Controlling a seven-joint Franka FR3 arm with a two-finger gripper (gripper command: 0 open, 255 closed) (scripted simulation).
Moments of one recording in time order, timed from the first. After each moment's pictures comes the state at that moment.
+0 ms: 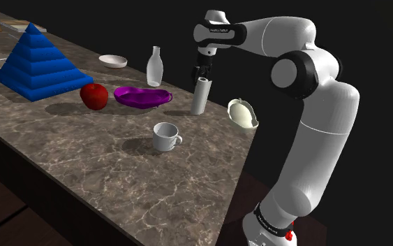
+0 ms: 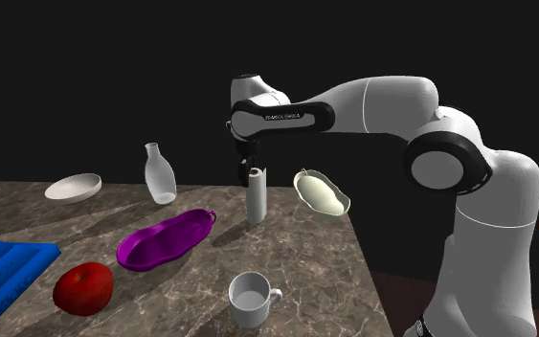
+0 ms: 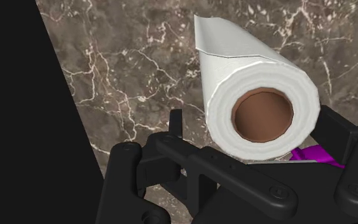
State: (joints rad) arm -0.15 0.26 -0.25 -1.53 0.03 1.83 -0.46
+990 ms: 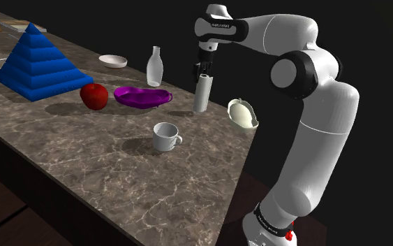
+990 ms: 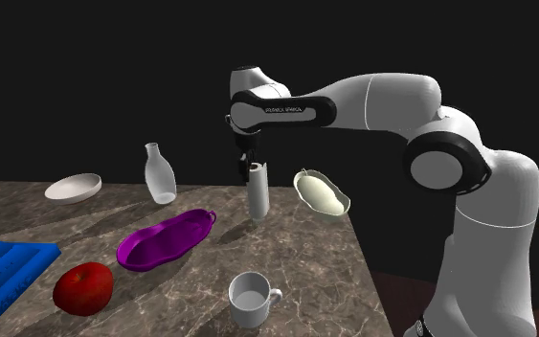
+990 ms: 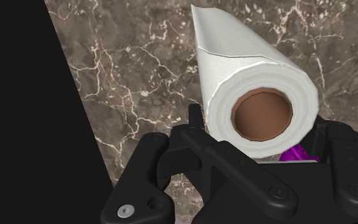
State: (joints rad) arm -0.15 0.26 -0.25 -1.47 0.03 1.78 -0.46
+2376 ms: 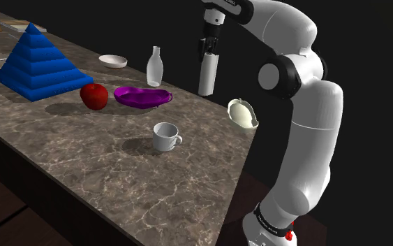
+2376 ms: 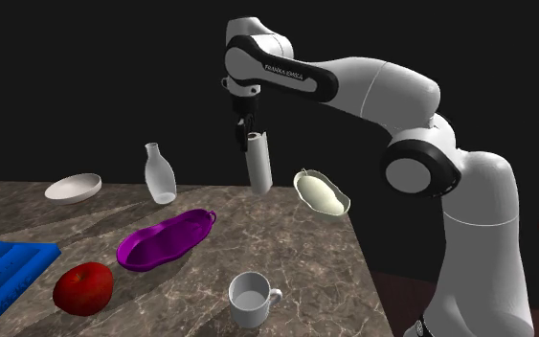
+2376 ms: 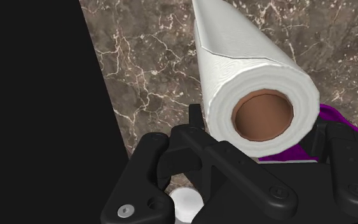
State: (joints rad) arm -0.19 0.38 -0.26 -1.02 0.06 1.43 -0.47
